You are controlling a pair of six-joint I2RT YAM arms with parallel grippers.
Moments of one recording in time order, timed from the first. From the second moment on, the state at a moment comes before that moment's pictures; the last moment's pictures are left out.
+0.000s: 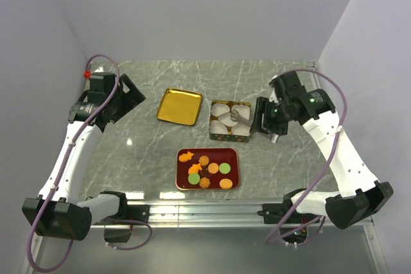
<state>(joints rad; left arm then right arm) -0.12 1.15 1.22 -0.76 -0.06 -0.75 0.34 1.25 1.44 -1.29 -0.14 0.49</state>
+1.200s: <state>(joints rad) -0.12 1.11 1.29 -0.76 -0.04 -0.69 1.09 1.51 1.53 -1.35 -0.10 0.57</state>
